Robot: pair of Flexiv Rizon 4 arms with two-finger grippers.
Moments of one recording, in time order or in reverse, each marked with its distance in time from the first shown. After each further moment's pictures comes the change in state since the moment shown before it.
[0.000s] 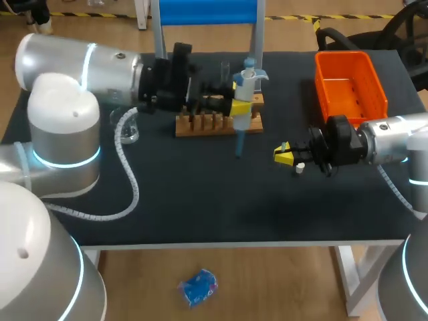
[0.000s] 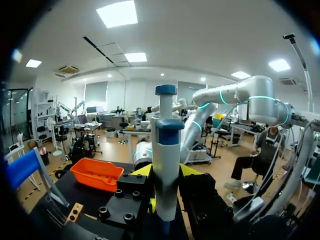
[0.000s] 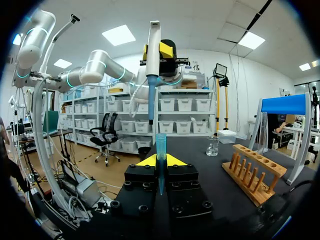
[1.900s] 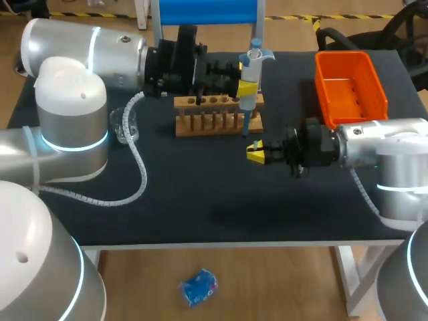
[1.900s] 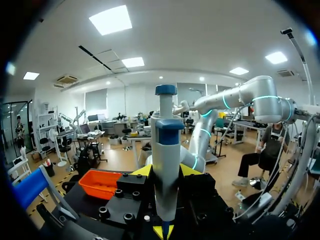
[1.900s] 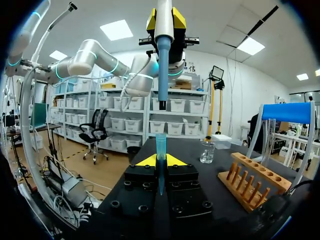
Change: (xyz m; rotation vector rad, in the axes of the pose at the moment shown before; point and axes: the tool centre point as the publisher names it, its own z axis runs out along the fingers) left arm -0.024 -0.025 0.003 0.027 -0.011 0.078; right arm -0.019 0.002 0.060 0.003 -0.078 -0.064
